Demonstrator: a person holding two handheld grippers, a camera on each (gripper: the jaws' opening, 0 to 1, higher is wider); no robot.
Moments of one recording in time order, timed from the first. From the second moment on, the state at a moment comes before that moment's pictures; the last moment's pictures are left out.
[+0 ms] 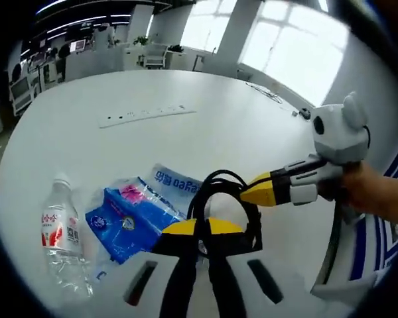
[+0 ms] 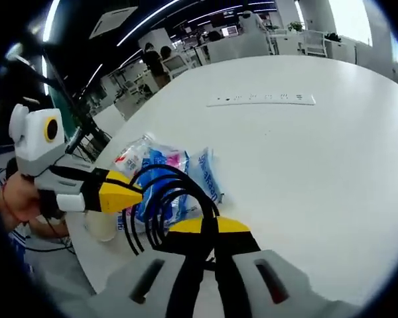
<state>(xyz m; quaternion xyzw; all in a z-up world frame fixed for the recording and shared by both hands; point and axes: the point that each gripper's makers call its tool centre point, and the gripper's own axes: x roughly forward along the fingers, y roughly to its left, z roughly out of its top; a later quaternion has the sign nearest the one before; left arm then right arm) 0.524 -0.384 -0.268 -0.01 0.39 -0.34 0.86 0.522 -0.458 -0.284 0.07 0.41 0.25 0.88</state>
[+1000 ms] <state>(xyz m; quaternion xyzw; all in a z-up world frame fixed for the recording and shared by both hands) 0.483 -0.482 -0.200 0.01 0.33 -0.40 0.86 0.481 -0.556 -0.216 0.05 0.36 0.21 0.91</state>
